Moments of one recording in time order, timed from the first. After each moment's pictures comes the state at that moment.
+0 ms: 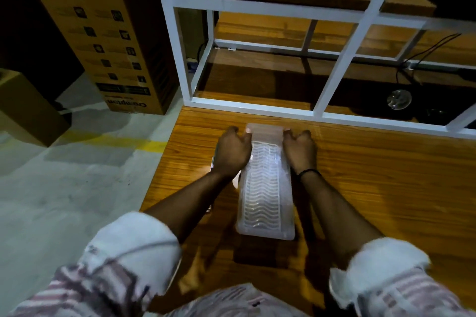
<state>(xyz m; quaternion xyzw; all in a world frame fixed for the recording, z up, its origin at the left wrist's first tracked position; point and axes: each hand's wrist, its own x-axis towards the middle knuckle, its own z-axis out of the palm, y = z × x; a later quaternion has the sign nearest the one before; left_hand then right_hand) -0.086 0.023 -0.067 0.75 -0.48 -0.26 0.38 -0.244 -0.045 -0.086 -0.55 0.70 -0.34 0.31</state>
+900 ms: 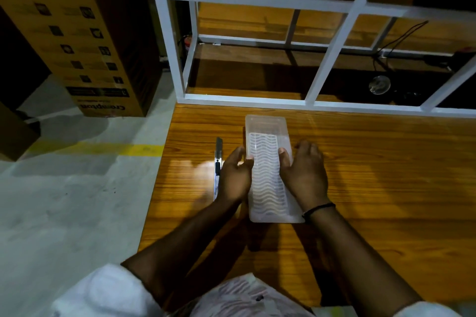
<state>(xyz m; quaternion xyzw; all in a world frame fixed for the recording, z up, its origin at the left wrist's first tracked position) -0.089 0.108 -0.078 0.61 -0.37 -0.48 0.51 -0.235 0.077 -0.056 -0.66 0.71 -0.21 0.10</state>
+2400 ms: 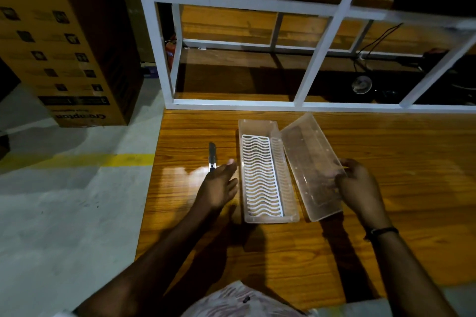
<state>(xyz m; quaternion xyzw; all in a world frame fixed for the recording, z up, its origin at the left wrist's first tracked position) -0.052 0.121 -0.070 0.52 -0.22 -0.67 0.48 -0.326 0.105 -0.033 -0.49 0.76 -0.30 0.29</state>
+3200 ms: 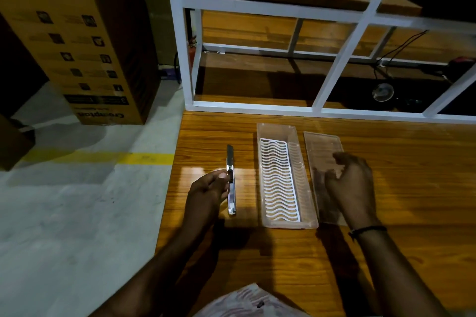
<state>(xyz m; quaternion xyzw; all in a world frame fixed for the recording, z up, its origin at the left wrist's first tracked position) -0.003 0.150 -0.108 0.59 -0.29 -0.52 0.55 -0.270 0.093 -0.043 -0.59 0.76 -0.27 0.08</state>
